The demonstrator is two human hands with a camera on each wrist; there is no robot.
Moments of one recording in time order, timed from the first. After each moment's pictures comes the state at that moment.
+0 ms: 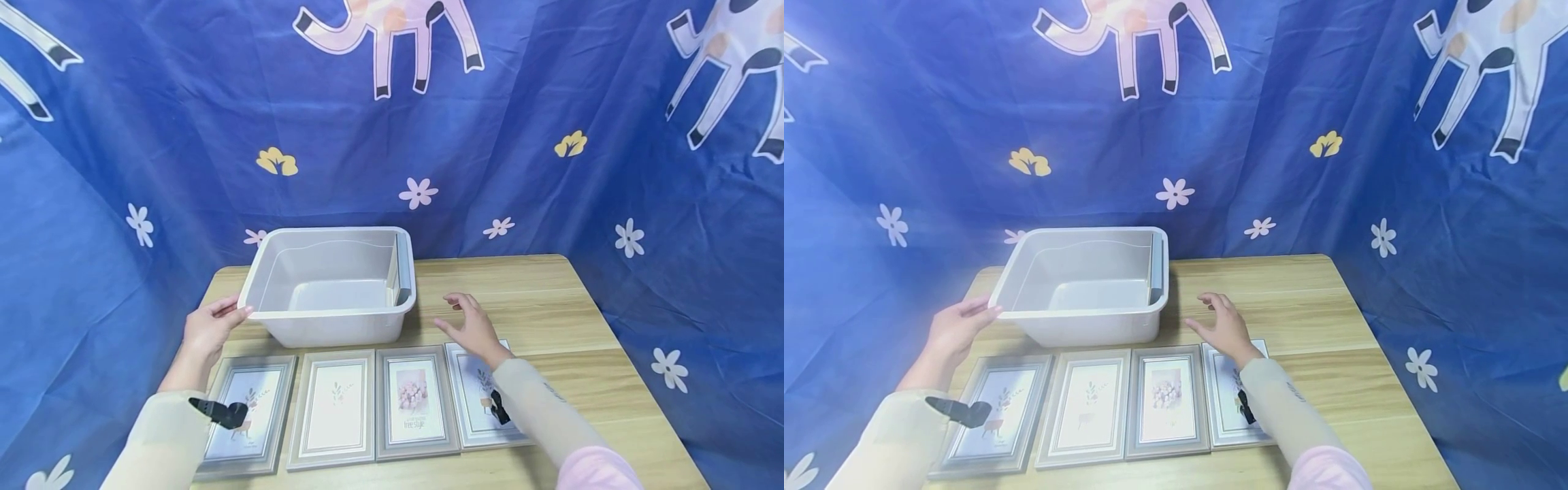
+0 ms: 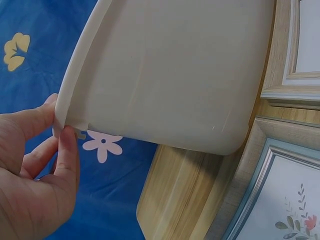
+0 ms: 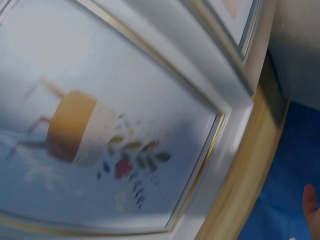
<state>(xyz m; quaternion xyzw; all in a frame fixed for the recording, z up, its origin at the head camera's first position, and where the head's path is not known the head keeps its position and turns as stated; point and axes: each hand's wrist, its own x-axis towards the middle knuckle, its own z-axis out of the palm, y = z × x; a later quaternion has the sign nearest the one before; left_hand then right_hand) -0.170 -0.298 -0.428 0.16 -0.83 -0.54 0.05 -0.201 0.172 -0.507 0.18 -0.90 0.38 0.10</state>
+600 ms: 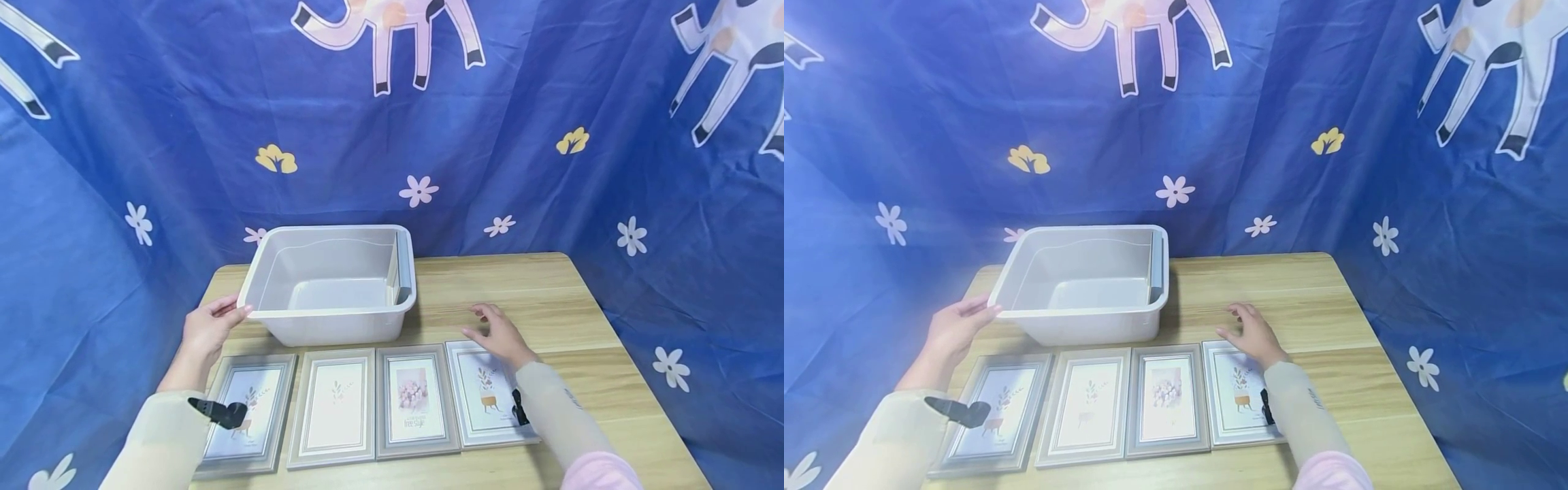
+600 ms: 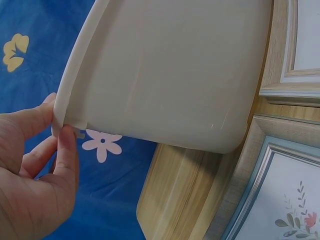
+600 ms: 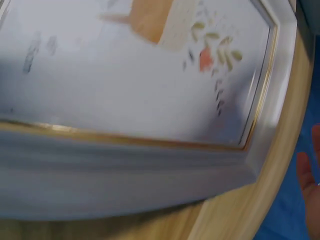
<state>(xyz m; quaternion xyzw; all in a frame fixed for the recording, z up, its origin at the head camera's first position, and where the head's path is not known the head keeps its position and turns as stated) -0.169 -0.297 -0.426 0.16 -0.83 -0.53 0.05 -0.198 0.231 -0.533 0.14 -0.93 0.34 0.01</state>
